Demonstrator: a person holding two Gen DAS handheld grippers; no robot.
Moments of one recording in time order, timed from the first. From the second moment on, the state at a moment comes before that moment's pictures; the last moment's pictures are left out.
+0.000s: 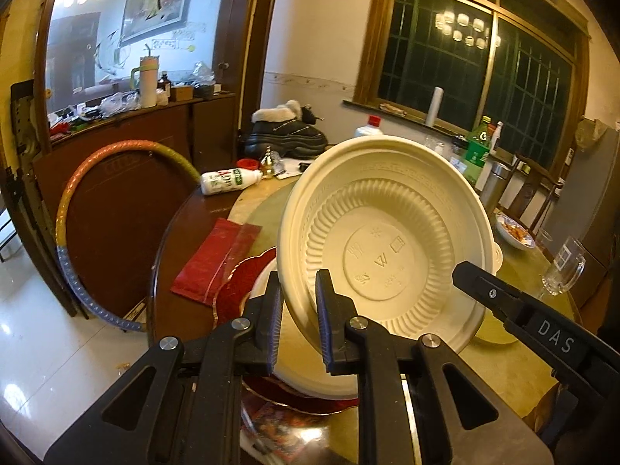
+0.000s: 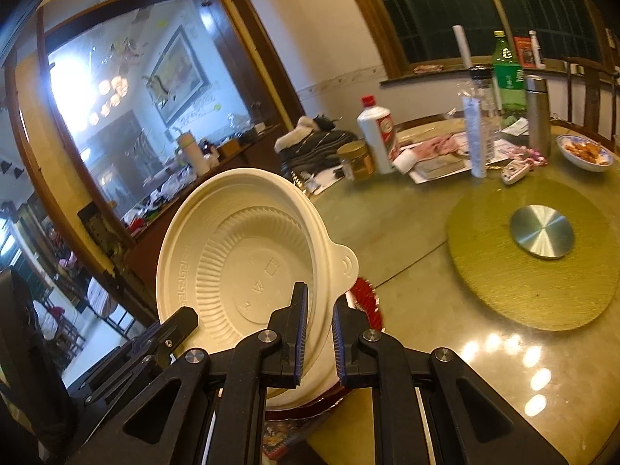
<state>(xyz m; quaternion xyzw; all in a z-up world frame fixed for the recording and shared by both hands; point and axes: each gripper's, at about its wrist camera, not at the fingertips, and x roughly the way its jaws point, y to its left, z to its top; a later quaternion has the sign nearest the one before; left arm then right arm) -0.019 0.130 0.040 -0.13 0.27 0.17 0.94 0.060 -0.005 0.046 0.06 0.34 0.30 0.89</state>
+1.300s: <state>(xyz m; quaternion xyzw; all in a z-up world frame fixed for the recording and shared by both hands) -0.014 0.153 0.007 -0.15 0.35 0.18 0.91 0.076 0.027 0.010 0.00 0.43 0.31 0.85</state>
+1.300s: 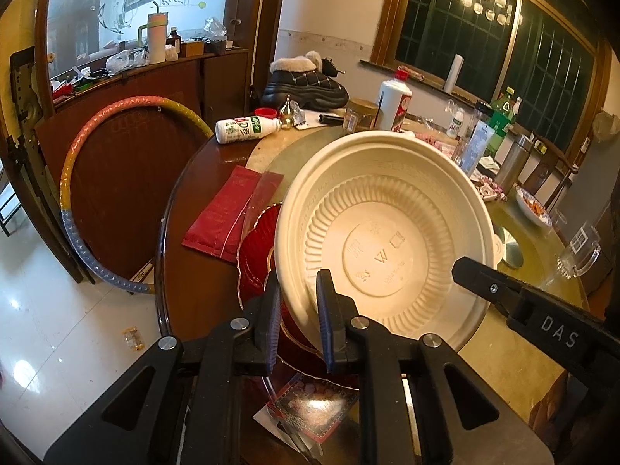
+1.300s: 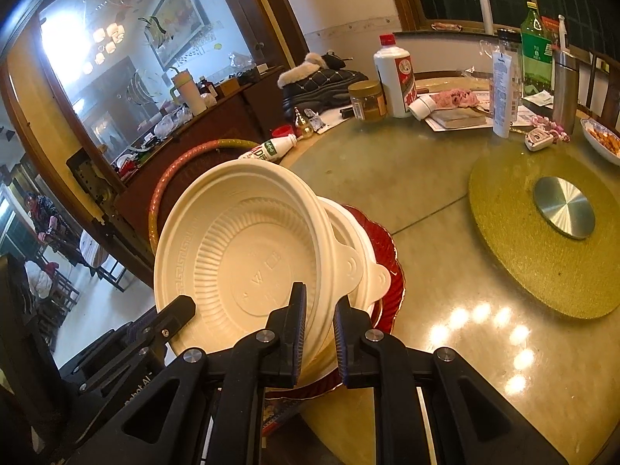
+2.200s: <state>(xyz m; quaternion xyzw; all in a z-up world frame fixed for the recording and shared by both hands) -0.001 0.148 0.000 -0.14 0.37 0.18 0.90 0.079 0.030 0.006 0.00 0.44 0.29 0.85</state>
